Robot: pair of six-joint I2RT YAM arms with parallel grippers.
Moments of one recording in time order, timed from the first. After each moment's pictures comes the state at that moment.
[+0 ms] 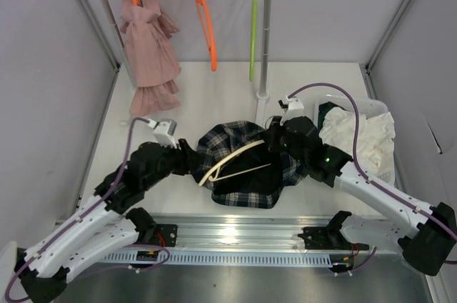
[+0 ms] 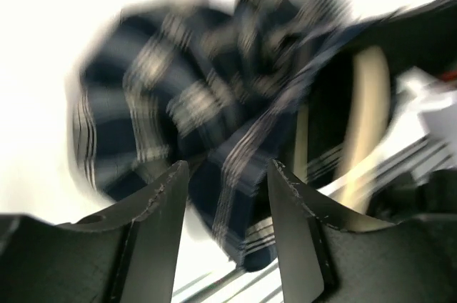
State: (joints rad) left arm -0.75 0.59 0.71 -0.48 -0.13 -0.58; right arm 0.79 1.07 0.86 -0.21 0.22 0.47
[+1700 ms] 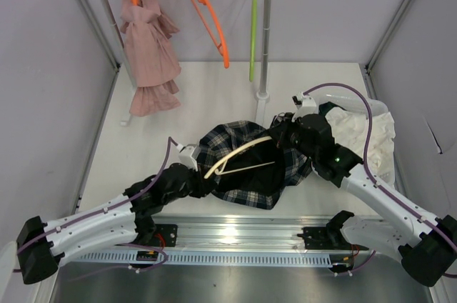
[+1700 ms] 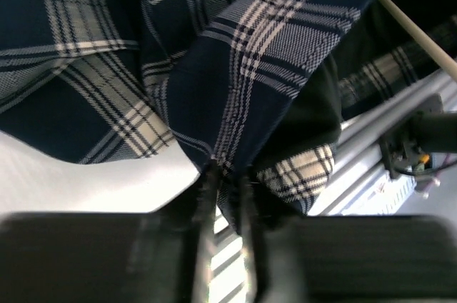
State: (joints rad) left arm -0.97 0.70 0.35 -0.21 -0.12 -0.79; right arm 0.66 1.00 0.83 -0.20 0.10 0.52
